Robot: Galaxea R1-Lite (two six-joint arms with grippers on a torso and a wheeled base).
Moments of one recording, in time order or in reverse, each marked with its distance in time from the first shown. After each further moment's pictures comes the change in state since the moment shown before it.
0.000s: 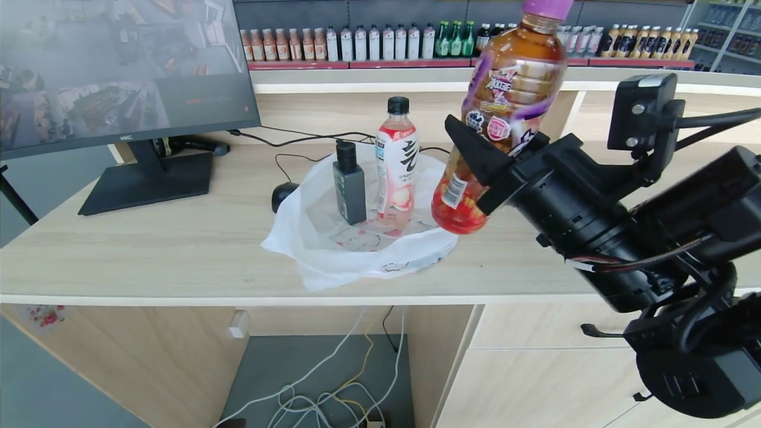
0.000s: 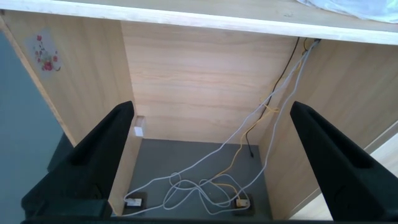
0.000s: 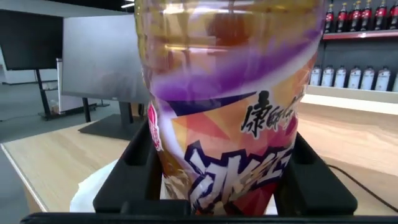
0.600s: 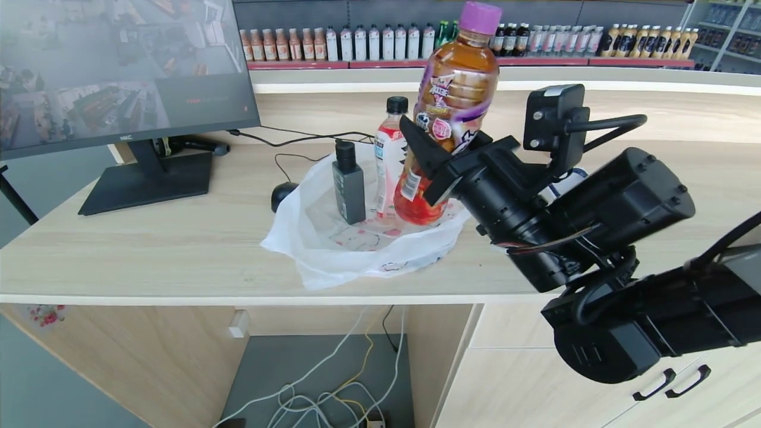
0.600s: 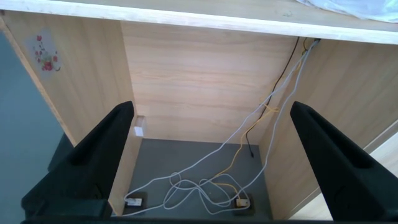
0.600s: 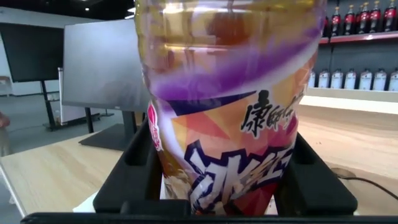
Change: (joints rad) left arm 0.000 0.000 0.000 0.000 0.000 0.000; right arm 0.042 0.171 -0.189 -0.001 -0.029 0.001
